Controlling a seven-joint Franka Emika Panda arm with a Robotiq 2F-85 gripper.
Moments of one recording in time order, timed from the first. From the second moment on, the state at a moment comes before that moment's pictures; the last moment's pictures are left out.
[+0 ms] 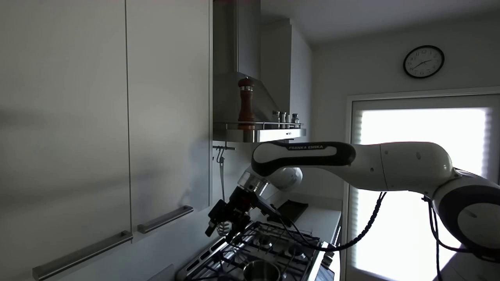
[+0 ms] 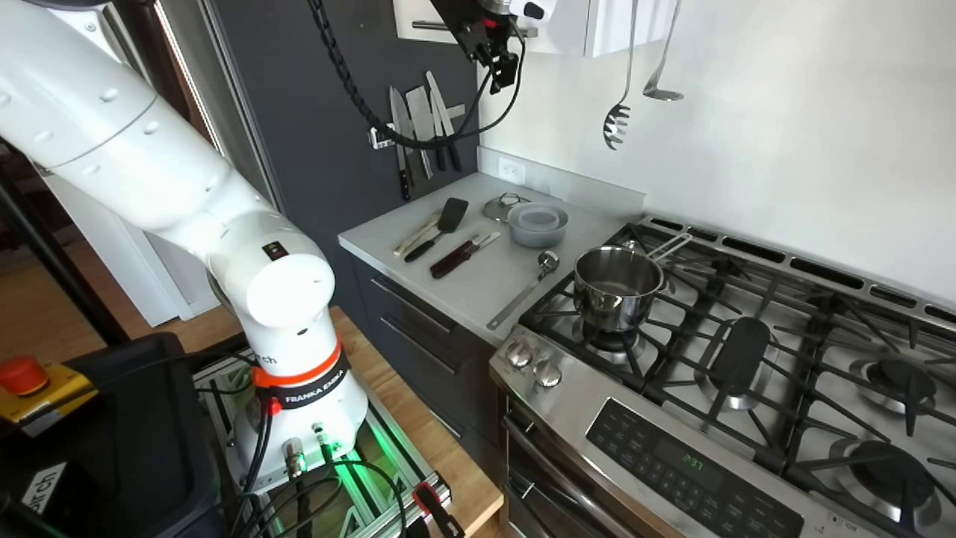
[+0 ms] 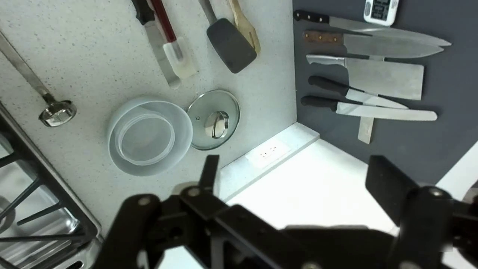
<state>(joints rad) 0.06 -0.43 -0.02 -2.18 0.63 2.01 -0.03</state>
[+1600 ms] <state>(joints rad) 0.06 -0.42 0.24 -2.19 0.62 2.53 0.82</state>
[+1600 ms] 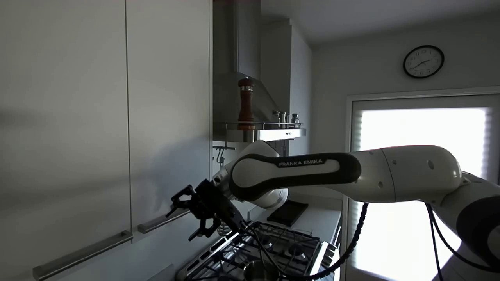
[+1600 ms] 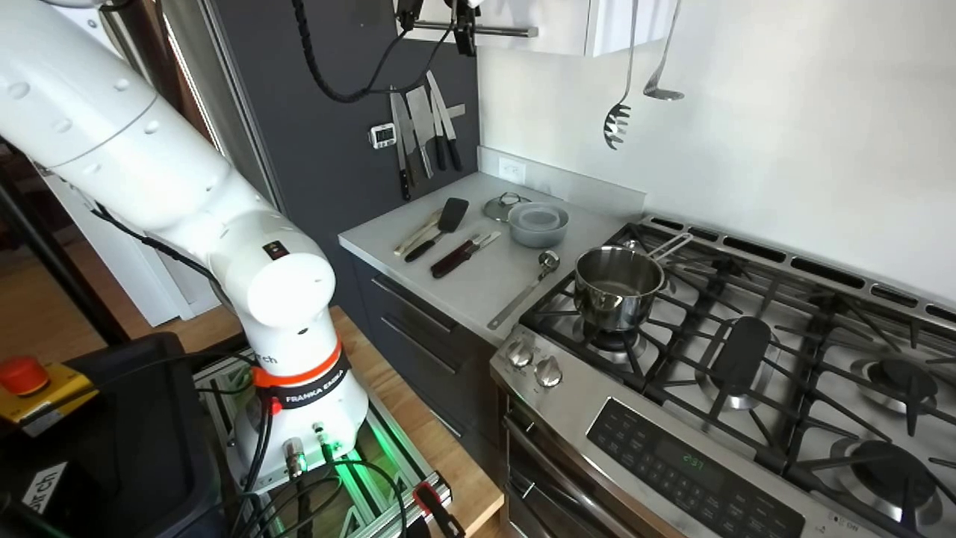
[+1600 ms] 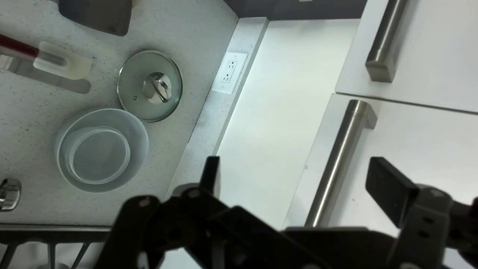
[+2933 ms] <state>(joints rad) 0.07 -0.26 0.21 -2.07 0.47 2.49 0.93</state>
